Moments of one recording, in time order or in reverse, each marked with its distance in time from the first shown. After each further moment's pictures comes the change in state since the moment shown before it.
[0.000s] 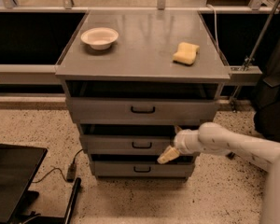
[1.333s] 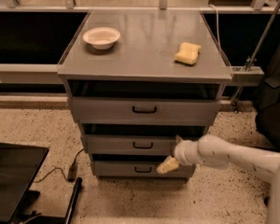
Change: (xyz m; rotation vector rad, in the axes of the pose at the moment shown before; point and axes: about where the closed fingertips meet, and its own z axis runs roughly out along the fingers) arm 0.022 0.028 0.019 0.007 0.009 0.082
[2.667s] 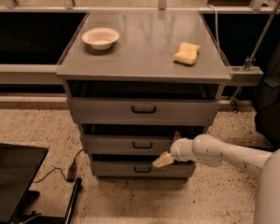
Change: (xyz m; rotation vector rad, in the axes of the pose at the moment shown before) arm 0.006 -0.020 0.024 0.049 -0.021 0.060
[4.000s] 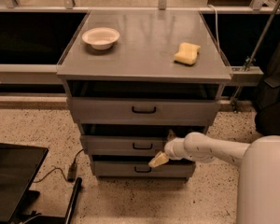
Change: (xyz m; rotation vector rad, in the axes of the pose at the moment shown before) arm -0.007 0.007 0.029 -0.016 0.036 -0.082
